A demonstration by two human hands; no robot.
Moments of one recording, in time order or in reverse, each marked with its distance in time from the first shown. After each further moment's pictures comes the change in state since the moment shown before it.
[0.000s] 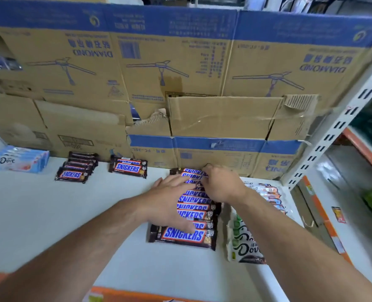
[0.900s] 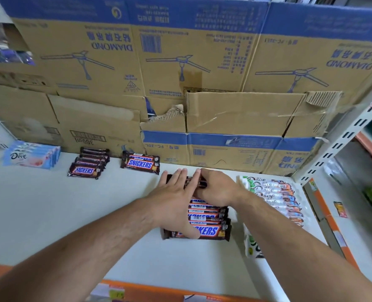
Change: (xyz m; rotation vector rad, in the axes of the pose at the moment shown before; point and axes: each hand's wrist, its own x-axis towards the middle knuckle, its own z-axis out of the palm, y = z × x) left_hand -0.012 -0.011 0.011 0.266 0.071 -0.044; right_hand -0.016 -0.050 -0.003 0.344 -0.157 -0.043
